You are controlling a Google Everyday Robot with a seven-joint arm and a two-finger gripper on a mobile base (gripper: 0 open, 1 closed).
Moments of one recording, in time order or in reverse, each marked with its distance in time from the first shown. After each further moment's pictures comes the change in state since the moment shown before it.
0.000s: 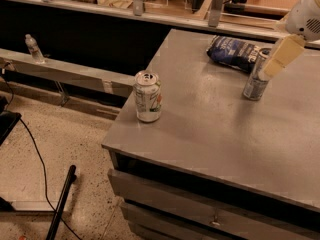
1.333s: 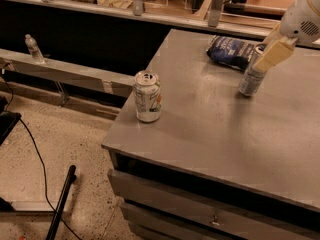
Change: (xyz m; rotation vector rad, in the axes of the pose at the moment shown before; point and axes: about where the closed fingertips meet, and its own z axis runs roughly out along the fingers) arm -0.006 0.011 0.008 -0.035 0.006 -0.014
